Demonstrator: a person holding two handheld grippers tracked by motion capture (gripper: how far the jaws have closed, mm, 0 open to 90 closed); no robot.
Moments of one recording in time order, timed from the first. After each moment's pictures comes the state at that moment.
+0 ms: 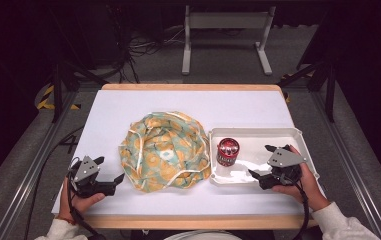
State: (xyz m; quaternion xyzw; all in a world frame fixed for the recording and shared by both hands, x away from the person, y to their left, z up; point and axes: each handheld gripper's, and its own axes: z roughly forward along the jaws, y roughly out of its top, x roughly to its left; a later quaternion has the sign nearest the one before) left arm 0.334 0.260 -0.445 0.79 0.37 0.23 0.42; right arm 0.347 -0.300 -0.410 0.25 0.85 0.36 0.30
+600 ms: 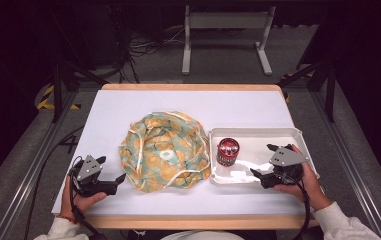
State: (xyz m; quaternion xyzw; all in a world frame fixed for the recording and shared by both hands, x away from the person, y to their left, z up) left arm 0.338 0.256 -0.446 0.80 0.37 0.23 0.42; right arm 0.349 -0.305 -0.409 0.25 0.84 0.36 0.31
